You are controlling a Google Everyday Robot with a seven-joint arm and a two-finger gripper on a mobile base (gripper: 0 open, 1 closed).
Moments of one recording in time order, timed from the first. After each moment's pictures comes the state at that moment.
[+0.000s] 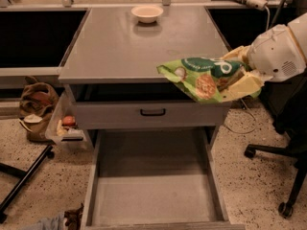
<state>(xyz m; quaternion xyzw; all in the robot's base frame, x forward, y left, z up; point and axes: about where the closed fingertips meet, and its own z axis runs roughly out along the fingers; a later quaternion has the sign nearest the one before) 0.488 -0.156 0.940 -0.63 0.67 0.21 0.34</state>
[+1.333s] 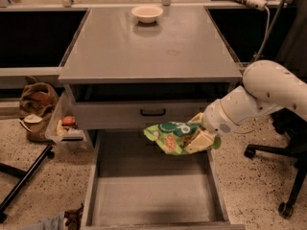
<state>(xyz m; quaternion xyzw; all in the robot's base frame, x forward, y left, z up) 0.500 -0.120 0.723 -0.60 0.73 0.24 0.22</state>
